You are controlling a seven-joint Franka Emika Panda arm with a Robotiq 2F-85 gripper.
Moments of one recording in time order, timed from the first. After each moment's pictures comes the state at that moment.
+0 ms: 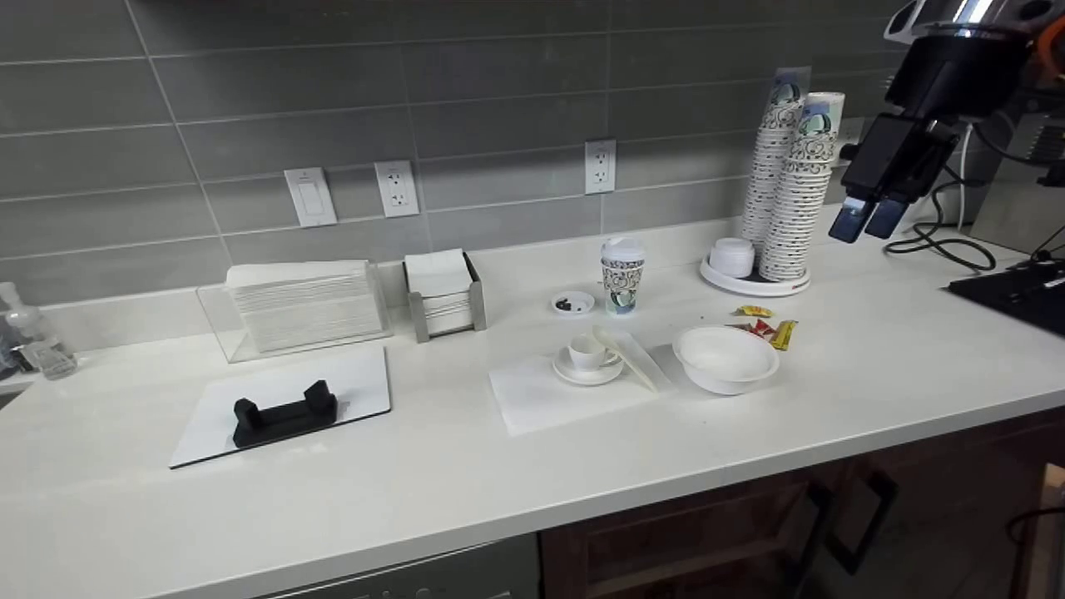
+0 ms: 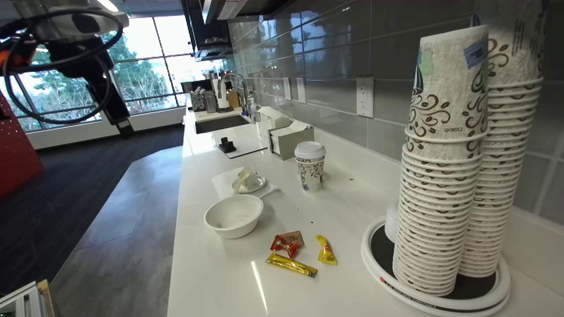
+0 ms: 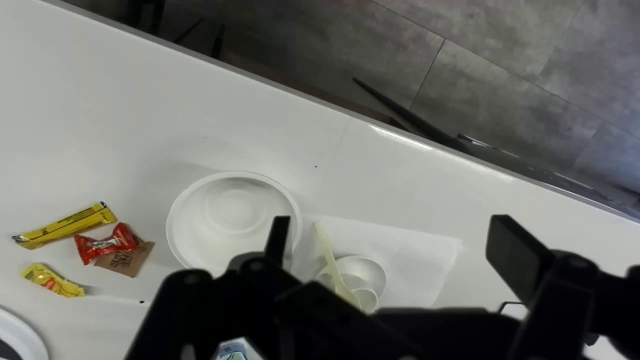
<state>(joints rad) 0.01 -0.90 -0.04 -2.71 0.14 1.98 0.07</state>
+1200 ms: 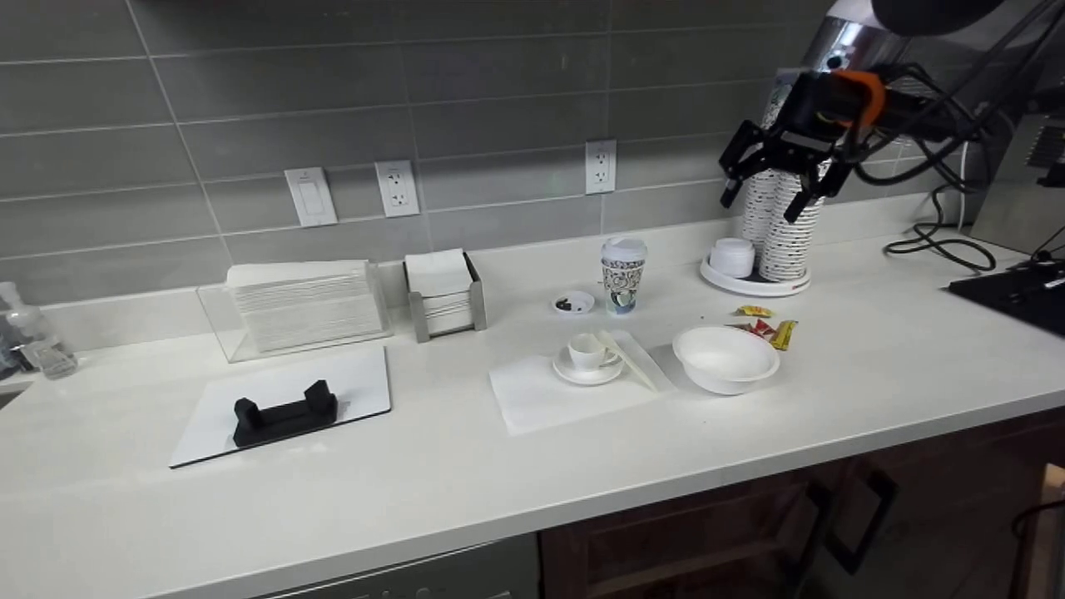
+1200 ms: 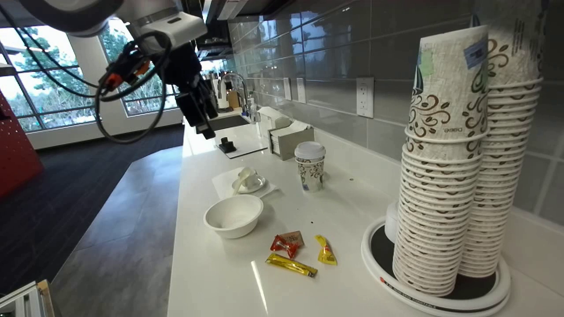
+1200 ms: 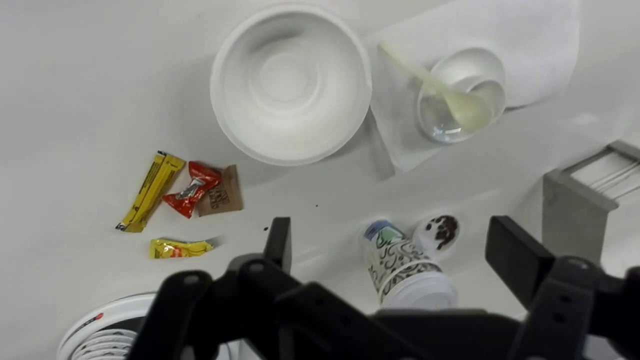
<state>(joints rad) -0.19 -0.47 0.00 -2.54 0.14 2.40 0.50</state>
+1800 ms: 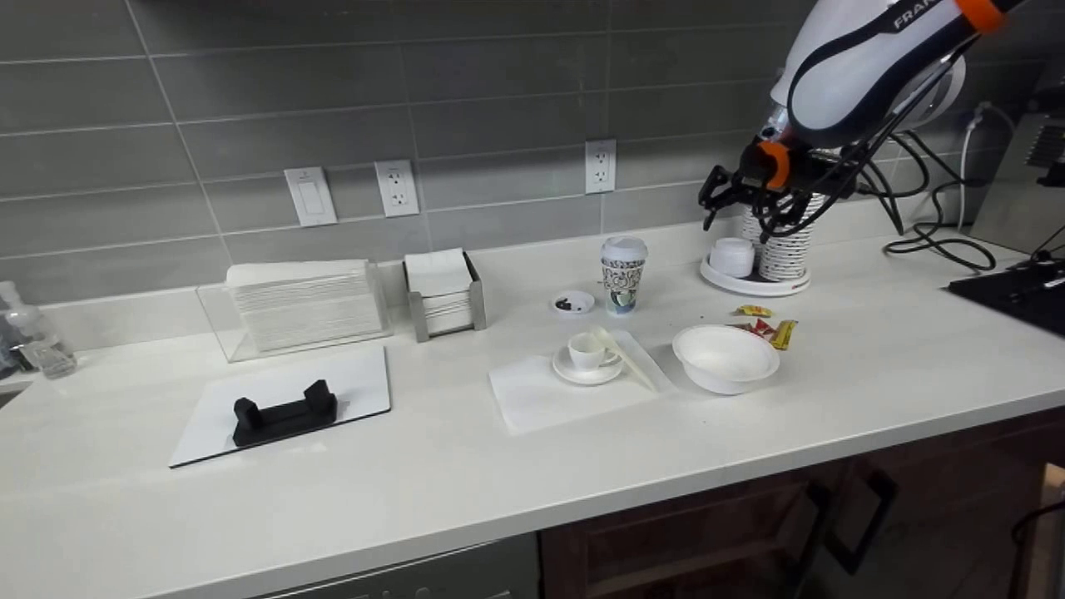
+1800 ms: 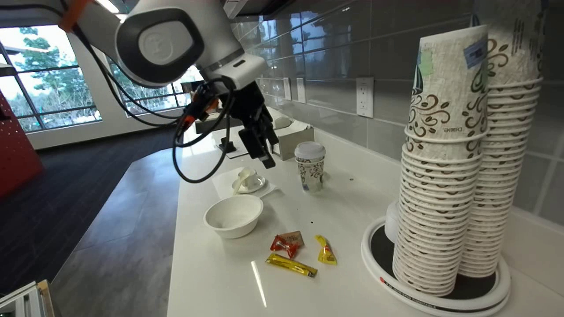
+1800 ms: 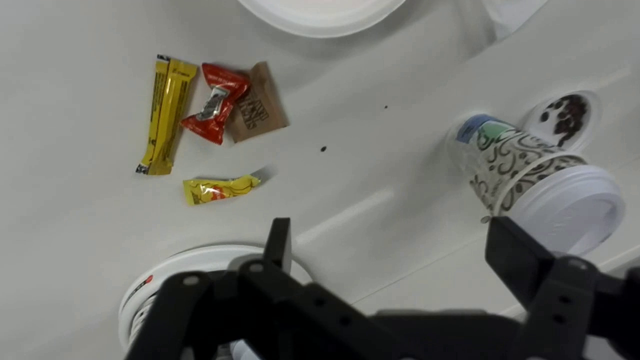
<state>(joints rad) -0.30 -0.11 -0.01 -2.41 -0.07 2.68 0.75</state>
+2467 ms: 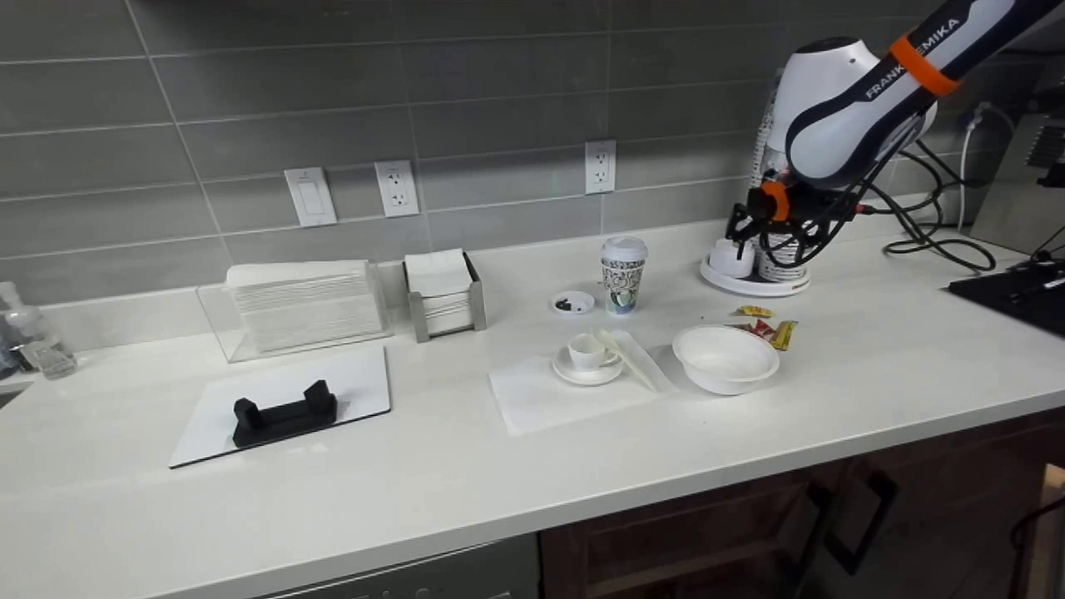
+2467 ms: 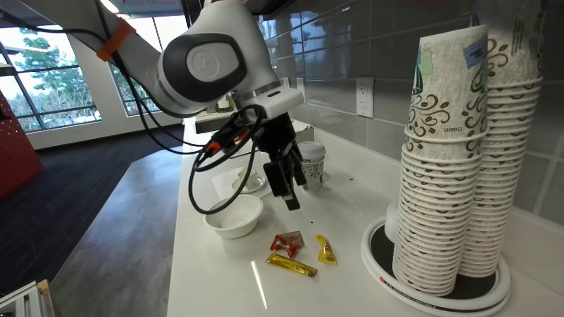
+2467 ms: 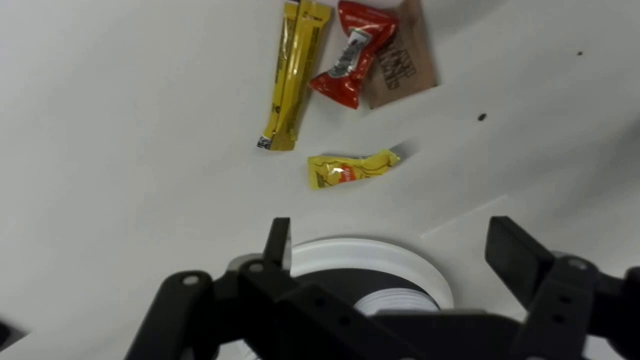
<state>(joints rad) -0.27 0.07 -0.16 -2.31 -0.33 2.58 0.93</state>
